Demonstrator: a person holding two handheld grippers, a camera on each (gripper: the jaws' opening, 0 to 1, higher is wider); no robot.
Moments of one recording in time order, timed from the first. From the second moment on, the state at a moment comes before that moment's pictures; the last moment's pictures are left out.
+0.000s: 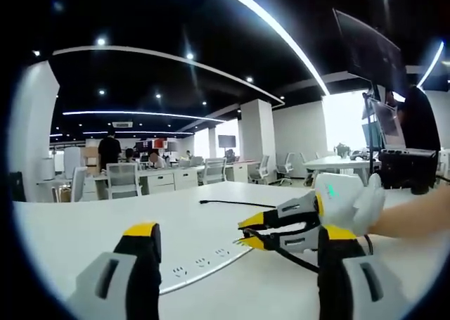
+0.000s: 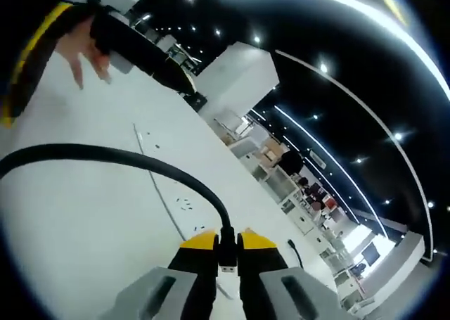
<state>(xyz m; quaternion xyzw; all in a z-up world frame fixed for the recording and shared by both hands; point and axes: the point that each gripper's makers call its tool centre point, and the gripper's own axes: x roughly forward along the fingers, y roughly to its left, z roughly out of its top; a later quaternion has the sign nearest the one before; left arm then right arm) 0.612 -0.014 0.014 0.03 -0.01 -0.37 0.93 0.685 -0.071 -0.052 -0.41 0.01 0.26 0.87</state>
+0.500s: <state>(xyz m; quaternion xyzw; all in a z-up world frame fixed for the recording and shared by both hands) 0.615 -0.012 0.011 0.04 -0.01 -0.36 0.93 0.675 -0.071 -0.067 -0.40 0.02 0.28 0.87</state>
